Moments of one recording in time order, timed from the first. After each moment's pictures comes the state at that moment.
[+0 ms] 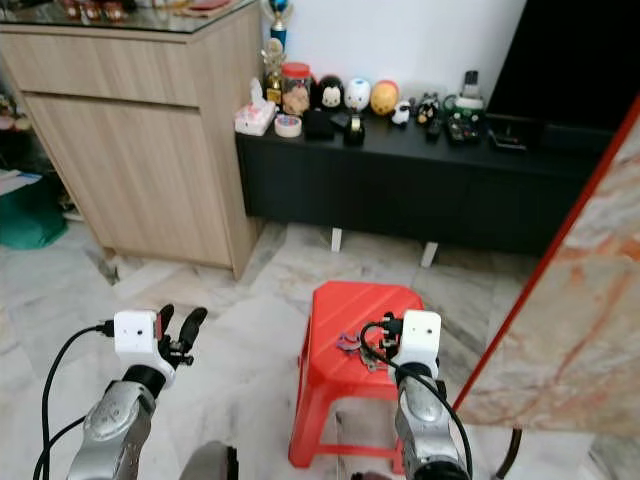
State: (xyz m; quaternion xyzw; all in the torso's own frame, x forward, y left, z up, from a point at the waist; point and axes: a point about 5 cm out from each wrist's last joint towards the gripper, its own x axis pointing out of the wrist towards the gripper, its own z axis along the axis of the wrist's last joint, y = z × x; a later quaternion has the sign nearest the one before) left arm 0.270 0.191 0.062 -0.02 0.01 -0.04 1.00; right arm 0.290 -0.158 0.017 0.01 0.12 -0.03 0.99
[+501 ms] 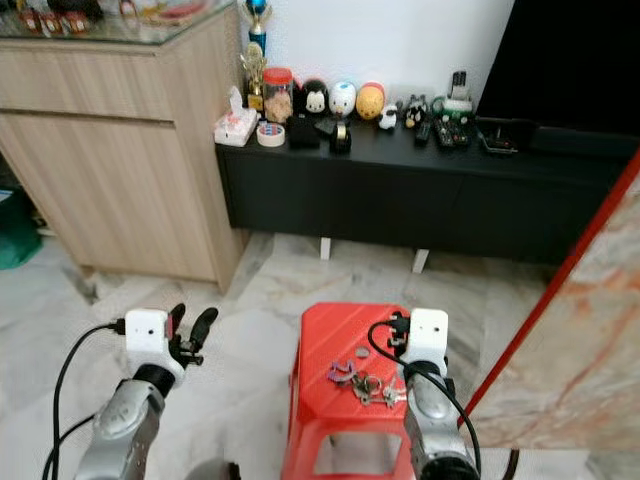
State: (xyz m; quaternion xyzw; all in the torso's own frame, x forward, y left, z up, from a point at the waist) left arm 0.269 0.190 0.062 -0.01 0.01 -0.05 1.00; right arm 0.291 -0.157 0.015 0.01 0.13 -0.03 0.99
